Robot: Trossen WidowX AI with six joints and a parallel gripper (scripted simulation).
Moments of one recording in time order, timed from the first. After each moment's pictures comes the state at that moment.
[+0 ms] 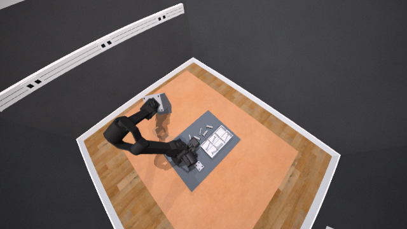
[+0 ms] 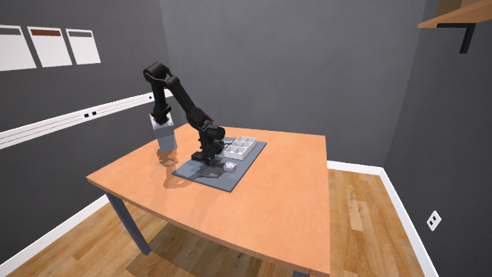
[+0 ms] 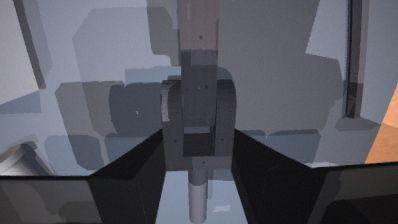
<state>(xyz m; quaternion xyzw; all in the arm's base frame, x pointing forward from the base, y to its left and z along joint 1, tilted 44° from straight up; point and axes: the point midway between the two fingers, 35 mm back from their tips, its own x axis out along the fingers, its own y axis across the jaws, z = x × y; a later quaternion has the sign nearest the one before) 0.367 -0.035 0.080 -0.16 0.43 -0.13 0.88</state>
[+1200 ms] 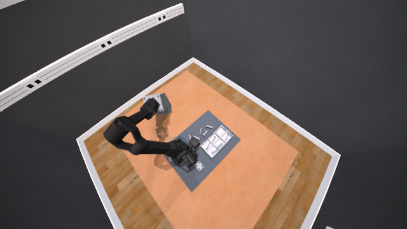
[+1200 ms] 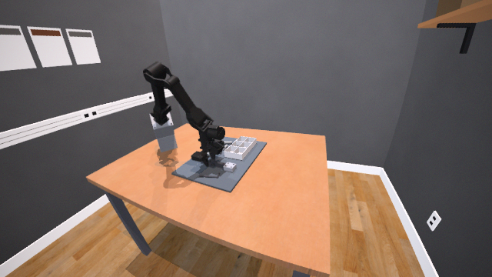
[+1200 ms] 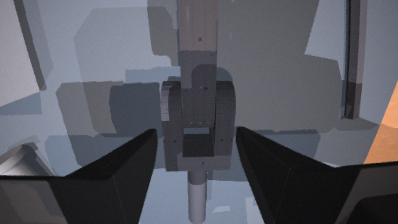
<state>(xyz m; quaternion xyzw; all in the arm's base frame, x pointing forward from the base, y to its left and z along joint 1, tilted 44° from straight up) 0.368 -0.035 0.080 -0.16 0.43 -0.13 0.88</state>
